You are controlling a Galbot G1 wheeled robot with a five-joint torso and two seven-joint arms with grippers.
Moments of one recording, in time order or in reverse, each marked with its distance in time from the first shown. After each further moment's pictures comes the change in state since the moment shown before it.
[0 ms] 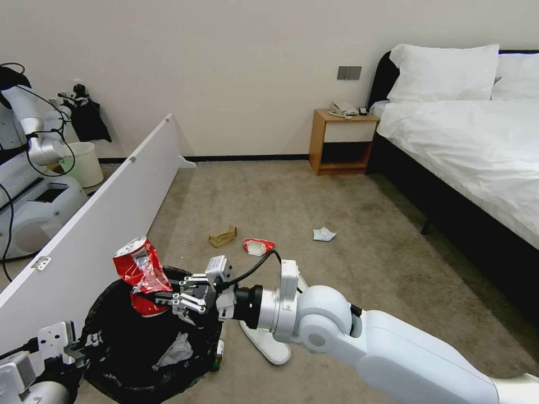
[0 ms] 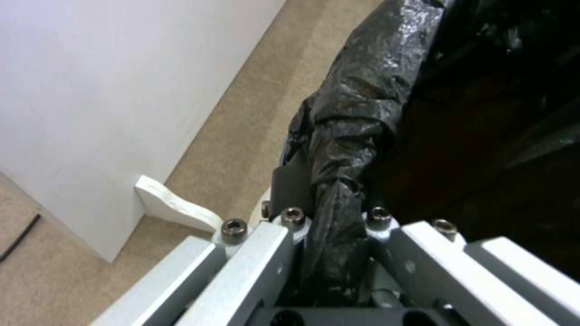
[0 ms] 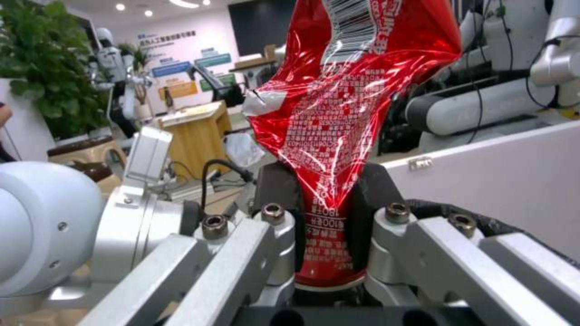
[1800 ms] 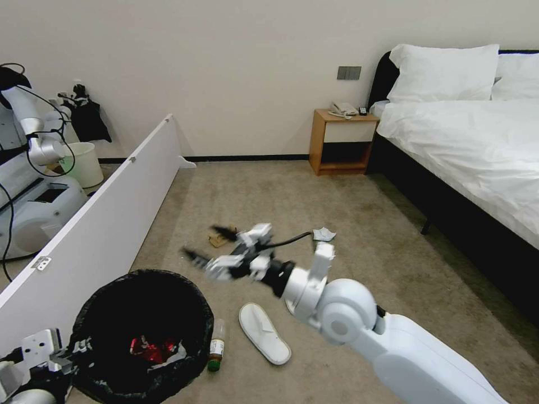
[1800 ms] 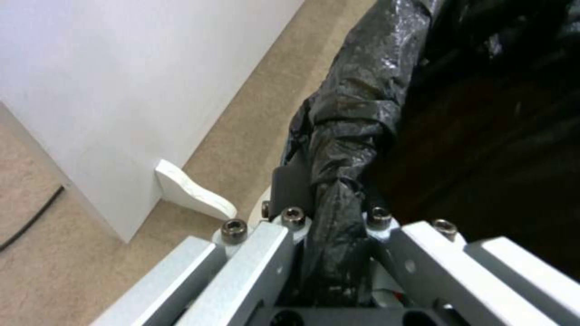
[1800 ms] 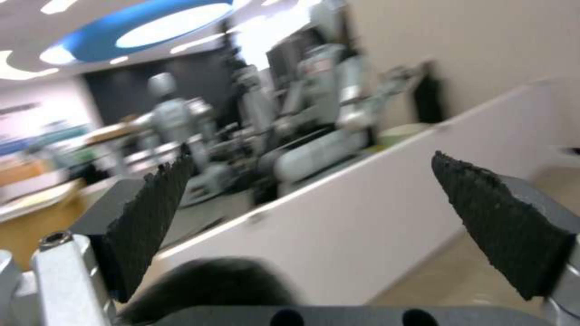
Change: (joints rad) left arm 0.025 -0.023 -0.071 0.000 -0.074 0.000 -0.021; right arm -0.242 -0.006 0.362 0.017 -0.043 -0.003 0.219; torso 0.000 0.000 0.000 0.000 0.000
